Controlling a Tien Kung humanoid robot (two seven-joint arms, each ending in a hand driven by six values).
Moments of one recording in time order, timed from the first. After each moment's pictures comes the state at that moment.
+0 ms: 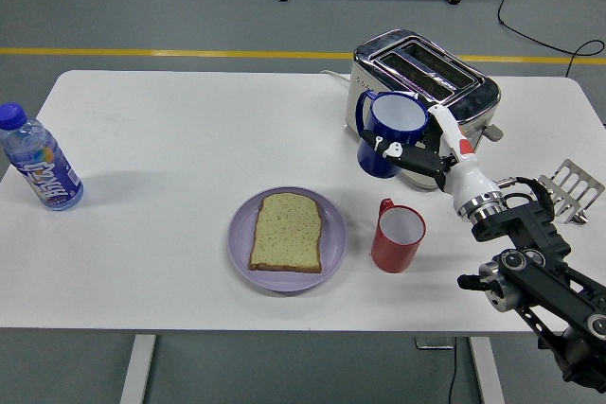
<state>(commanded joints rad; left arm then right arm) -0.20 0.04 -0.48 -0.25 -0.29 0.23 0.00 0.49 -0.25 0.78 1.42 -0.95 -0.45 0.13</state>
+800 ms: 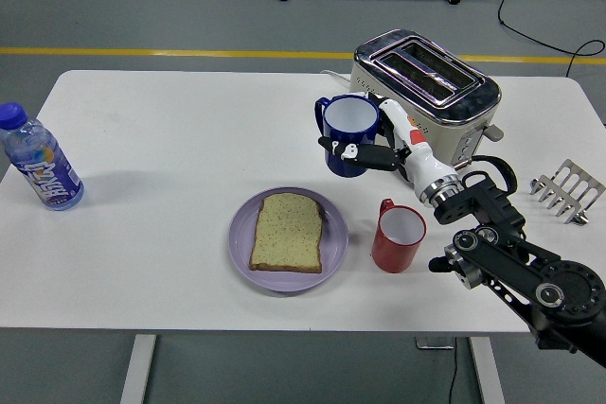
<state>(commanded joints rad) -0.19 0.04 -0.50 -0.25 -0.25 0.23 0.01 0.68 -0.18 0.63 1.21 -1.02 -0.43 0.11</state>
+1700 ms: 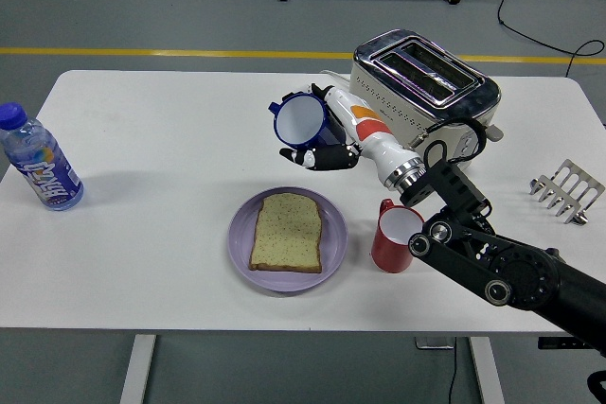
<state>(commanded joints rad) -0.19 0.04 -0.49 -0.25 -0.27 0.23 0.00 0.83 -0.09 0.49 1.08 -1.45 -0.49 0.13</state>
